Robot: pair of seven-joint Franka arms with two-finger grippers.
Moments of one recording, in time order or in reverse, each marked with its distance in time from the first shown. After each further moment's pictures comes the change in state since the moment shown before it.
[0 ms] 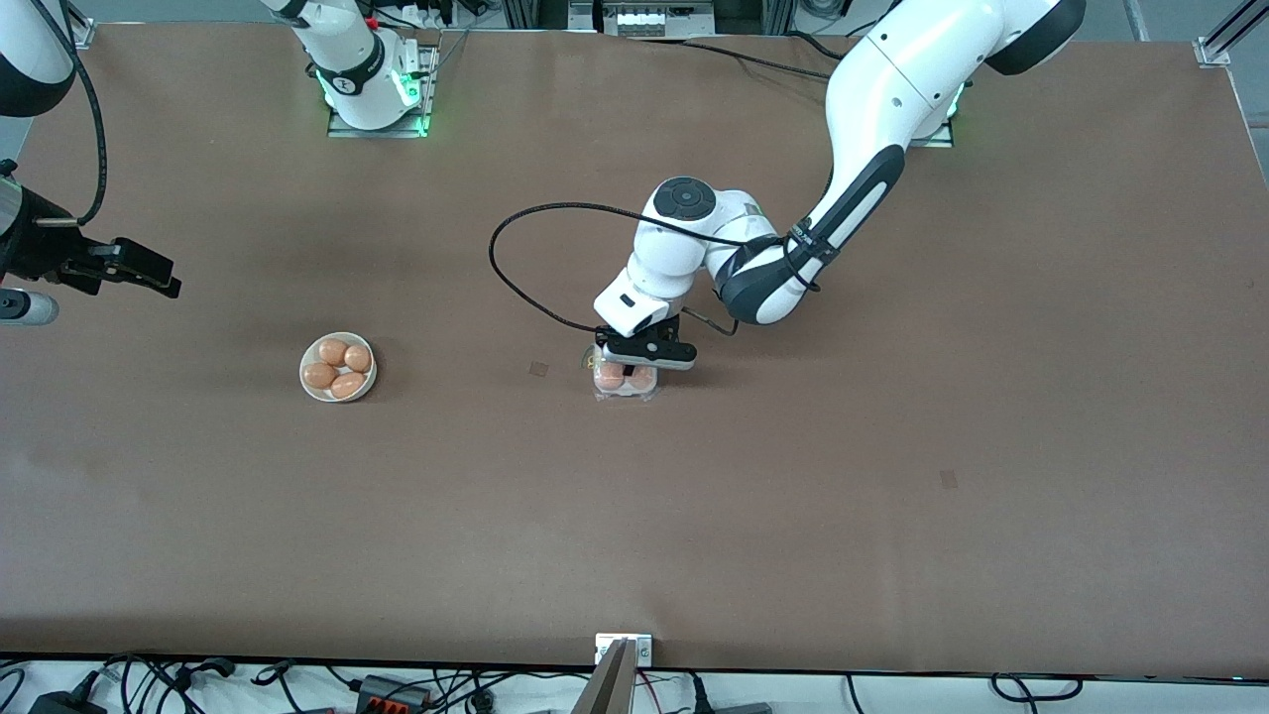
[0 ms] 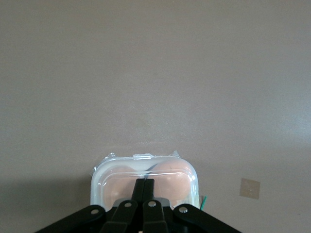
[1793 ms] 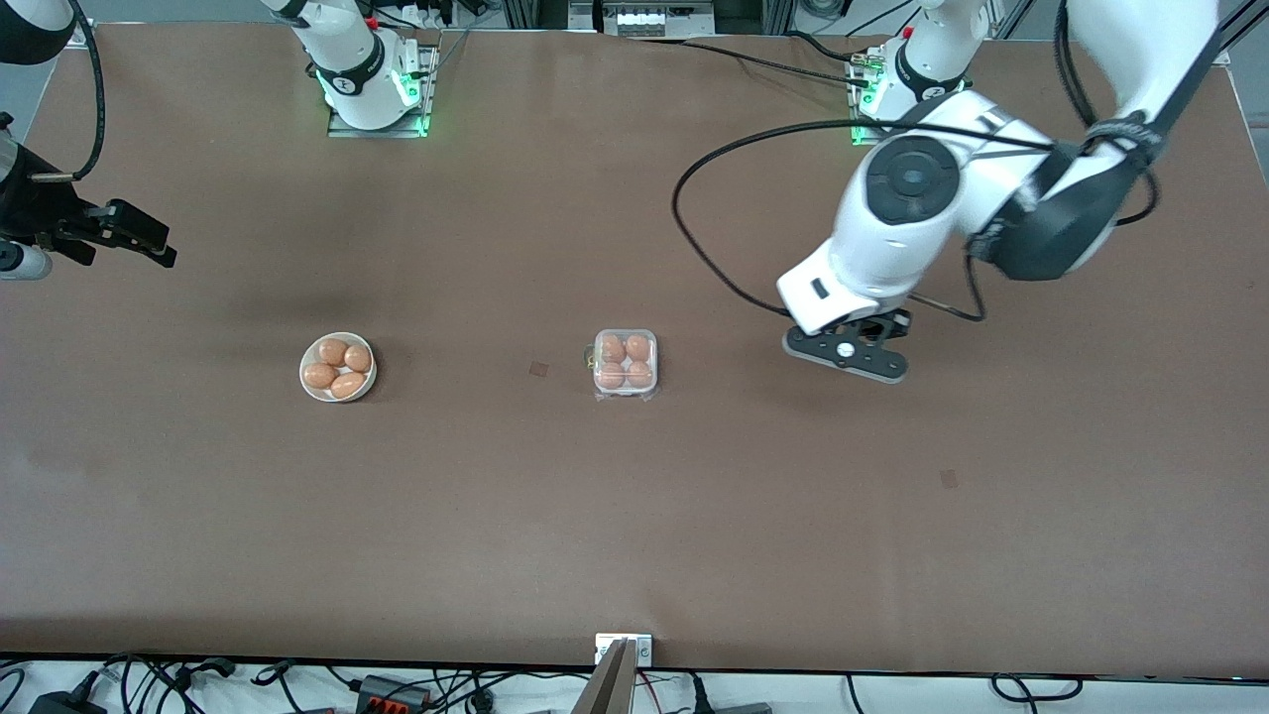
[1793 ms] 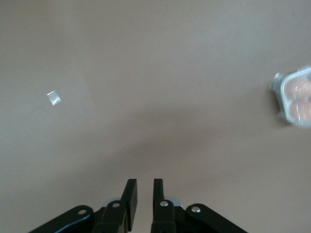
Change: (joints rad) left arm 0.747 -0.224 -0.607 0.115 -0.157 -0.989 0.848; right arm -0.001 -0.123 -0.003 -0.118 -0.003 0.023 -0.010
